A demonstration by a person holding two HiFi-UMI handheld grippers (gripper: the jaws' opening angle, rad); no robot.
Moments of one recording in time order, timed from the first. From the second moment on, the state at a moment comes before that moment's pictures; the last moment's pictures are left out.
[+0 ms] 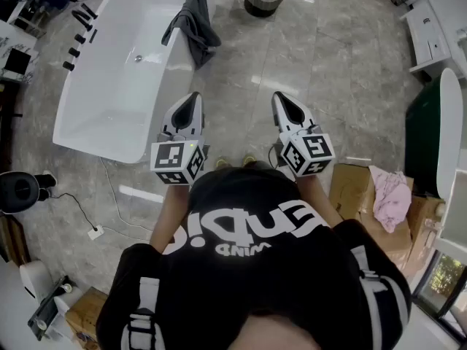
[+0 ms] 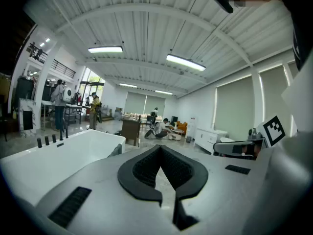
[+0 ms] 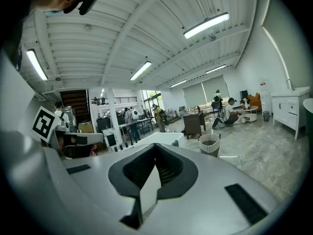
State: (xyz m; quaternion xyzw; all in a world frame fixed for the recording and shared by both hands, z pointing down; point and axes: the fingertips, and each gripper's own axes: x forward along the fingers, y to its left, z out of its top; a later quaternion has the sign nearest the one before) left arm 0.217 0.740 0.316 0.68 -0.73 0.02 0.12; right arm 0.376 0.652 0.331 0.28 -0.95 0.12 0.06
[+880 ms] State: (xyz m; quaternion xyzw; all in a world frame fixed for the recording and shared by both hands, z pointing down) left arm 0.146 0.692 0.340 0.69 -0.71 0.02 0.13; right arm 0.317 0.607 0.360 0.30 -0.94 0.14 0.05
